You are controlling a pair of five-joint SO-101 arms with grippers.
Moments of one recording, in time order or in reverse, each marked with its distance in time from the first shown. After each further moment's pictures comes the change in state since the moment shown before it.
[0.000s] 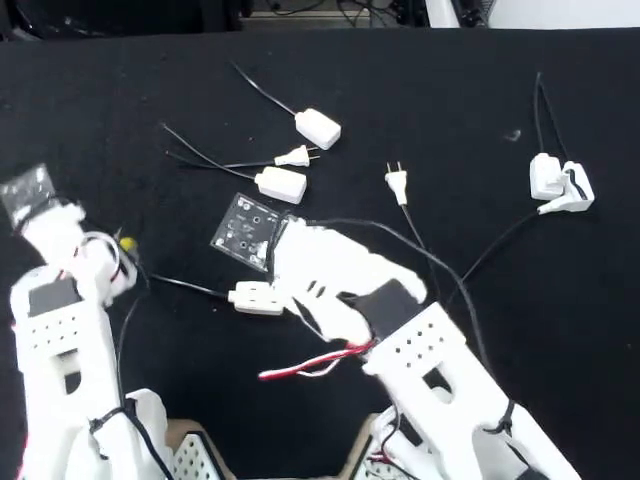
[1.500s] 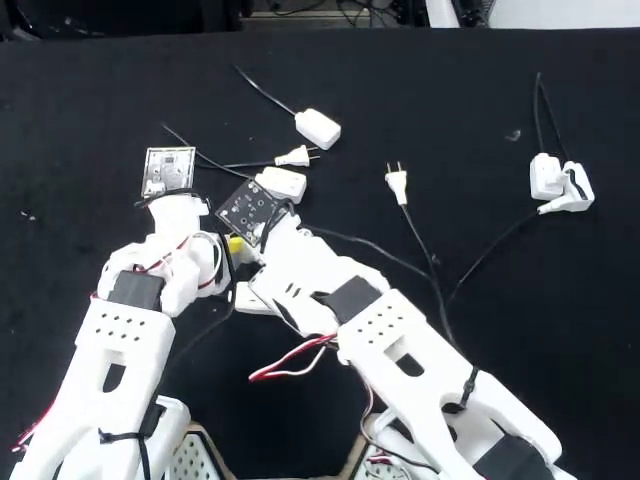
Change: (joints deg) left arm 30.8 -0.2 0.9 -4.1 0.2; right arm -1.5 11.6 6.9 -14.9 -19.5
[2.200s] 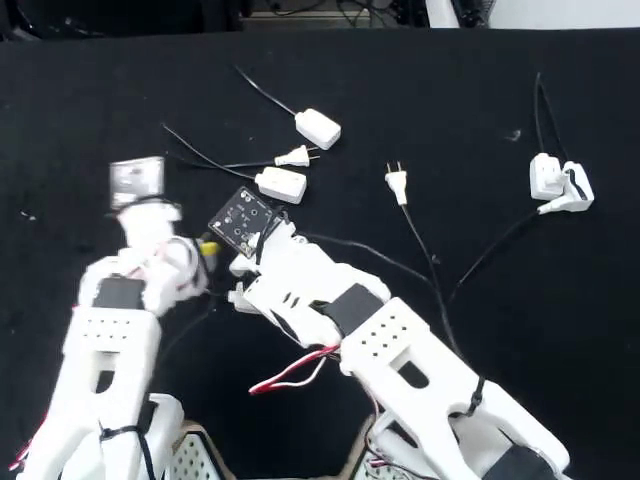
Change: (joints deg) left arm -8.2 -0.2 5.3 -3.0 0.0; right arm -2.5 -3.9 -0.3 5.2 0.4
